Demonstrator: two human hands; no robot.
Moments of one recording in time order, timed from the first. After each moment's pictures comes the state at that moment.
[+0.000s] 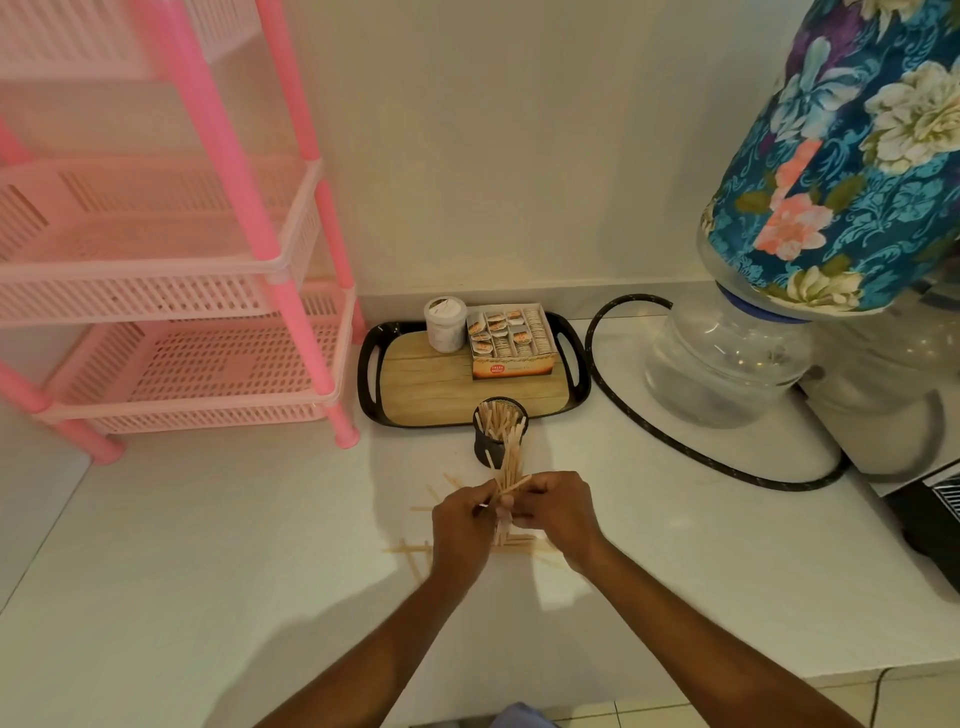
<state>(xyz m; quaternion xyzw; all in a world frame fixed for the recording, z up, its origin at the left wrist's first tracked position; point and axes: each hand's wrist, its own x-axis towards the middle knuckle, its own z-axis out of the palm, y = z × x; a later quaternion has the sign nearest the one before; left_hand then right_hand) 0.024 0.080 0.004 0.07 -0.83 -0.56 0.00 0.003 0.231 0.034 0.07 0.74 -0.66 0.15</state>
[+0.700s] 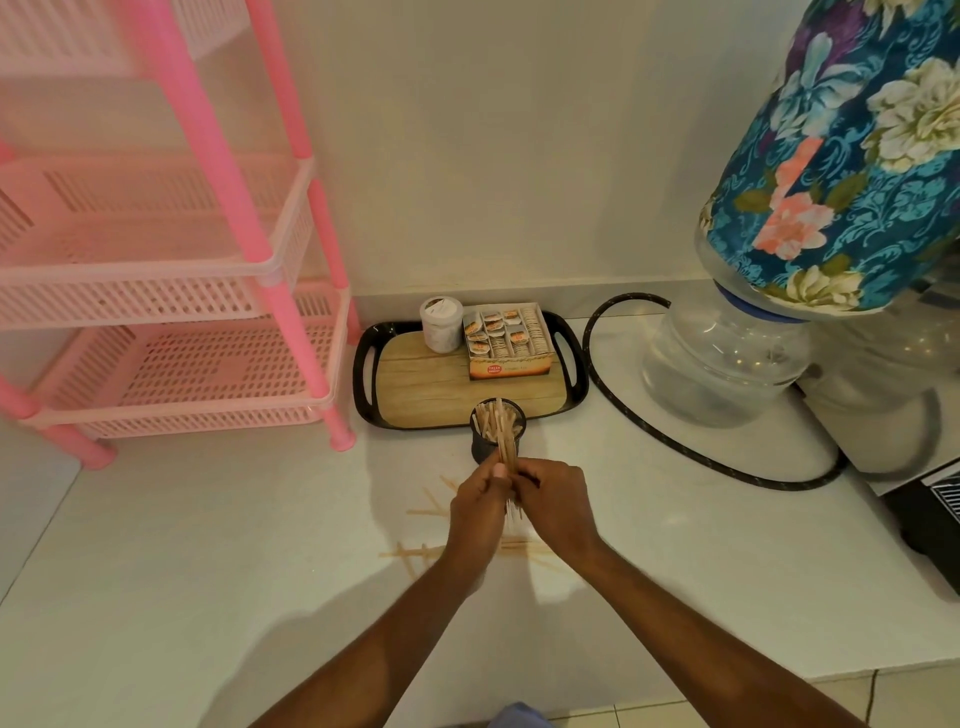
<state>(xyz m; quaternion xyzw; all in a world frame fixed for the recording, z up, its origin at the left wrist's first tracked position) 0.013 0.100 0.041 0.14 -0.68 -0.71 -0.10 -0.012 0.222 0.034 -0.04 0.90 -0.44 -0.02</state>
